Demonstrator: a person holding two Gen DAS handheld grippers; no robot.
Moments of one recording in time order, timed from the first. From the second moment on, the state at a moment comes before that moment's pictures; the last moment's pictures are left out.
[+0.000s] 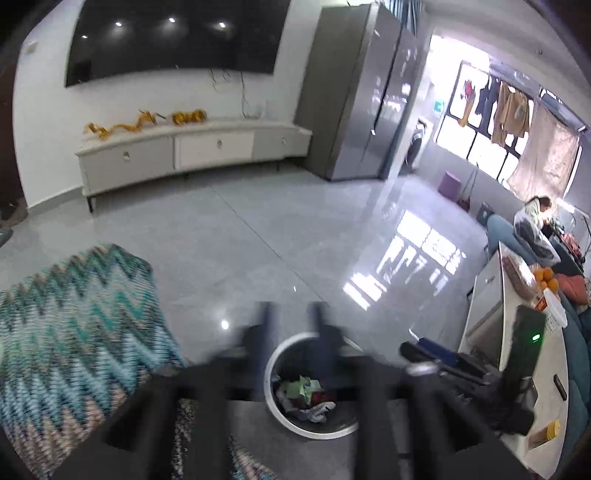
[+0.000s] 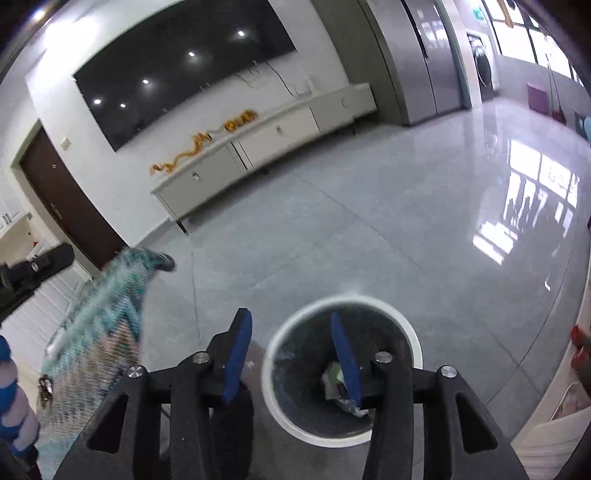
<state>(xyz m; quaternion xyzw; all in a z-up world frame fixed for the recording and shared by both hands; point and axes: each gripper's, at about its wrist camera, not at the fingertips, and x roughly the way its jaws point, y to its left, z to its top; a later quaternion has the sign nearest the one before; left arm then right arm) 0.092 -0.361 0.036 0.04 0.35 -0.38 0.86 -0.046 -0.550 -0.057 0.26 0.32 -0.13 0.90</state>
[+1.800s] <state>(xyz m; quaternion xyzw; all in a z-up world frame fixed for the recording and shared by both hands) 0.049 0.071 0.098 -0.07 0.22 0.08 0.97 -0.121 -0.287 0.224 0.06 0.07 0.08 0.99</state>
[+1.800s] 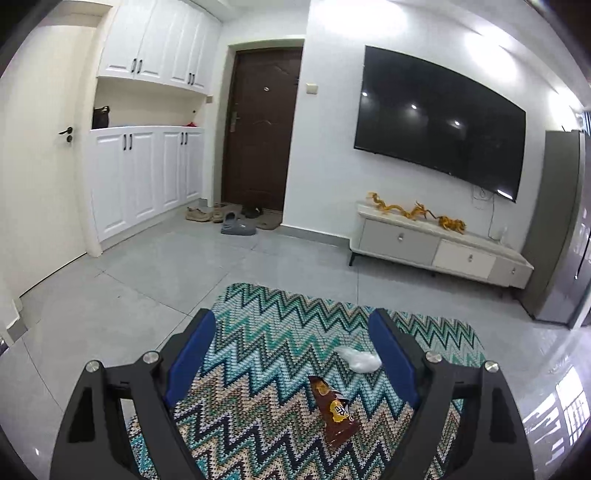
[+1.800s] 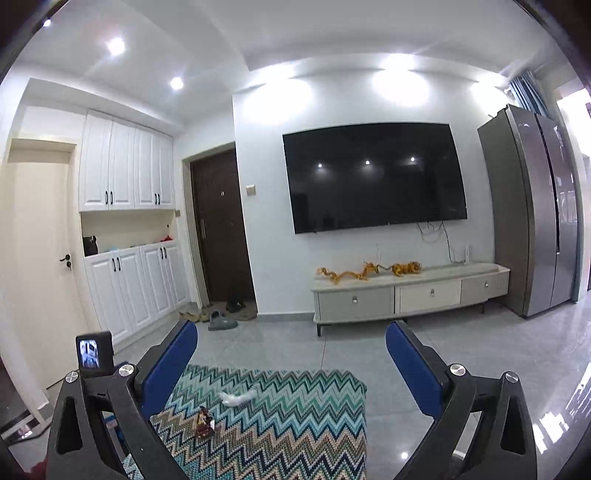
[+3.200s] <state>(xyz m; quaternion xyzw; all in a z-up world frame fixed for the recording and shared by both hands) 0.025 0.047 0.324 -0.08 0.07 0.25 0.96 -0.036 -0.305 0.318 0.14 -0.04 -0.12 0.98</state>
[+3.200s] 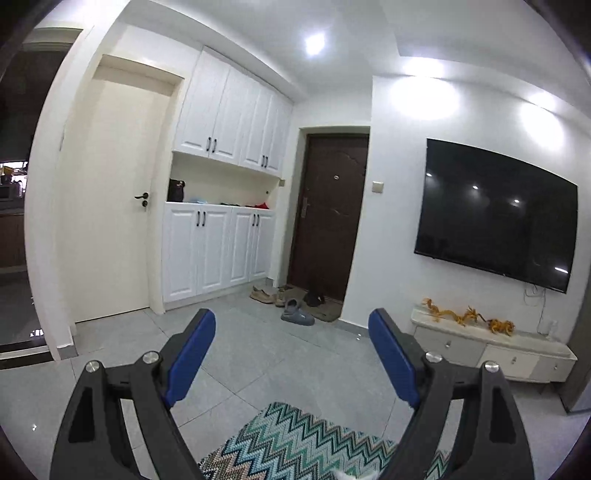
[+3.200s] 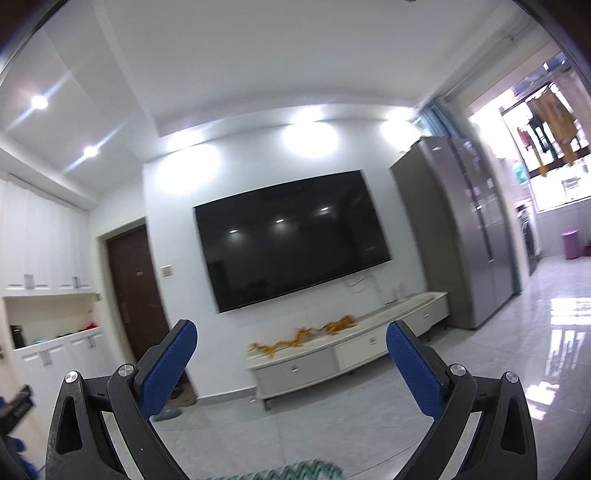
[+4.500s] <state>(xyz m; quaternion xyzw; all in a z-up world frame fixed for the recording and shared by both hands) 0.002 0.040 0.462 0.00 -0.03 0.33 0.94 0.000 -0.249 0.413 -0.05 -0.06 -0.20 0.98</state>
